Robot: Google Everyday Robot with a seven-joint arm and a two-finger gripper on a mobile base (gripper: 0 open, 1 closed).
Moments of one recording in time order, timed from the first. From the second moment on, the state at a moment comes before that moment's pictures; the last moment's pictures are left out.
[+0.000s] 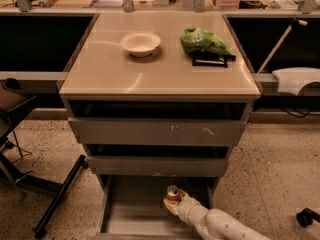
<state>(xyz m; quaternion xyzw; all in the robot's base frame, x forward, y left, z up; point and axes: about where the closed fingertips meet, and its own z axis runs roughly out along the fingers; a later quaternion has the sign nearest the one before) 0.527 -0.059 0.282 -0.25 0.83 0.21 0.46</state>
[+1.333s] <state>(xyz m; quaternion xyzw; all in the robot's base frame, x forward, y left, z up) 0.536 -0.111 0.203 -0.20 0.88 0.16 0.40</state>
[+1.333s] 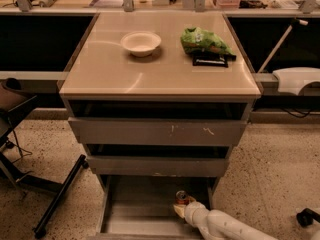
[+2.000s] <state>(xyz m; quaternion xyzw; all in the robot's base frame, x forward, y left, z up) 0.536 -0.115 0.181 -0.20 0.89 0.16 0.38</state>
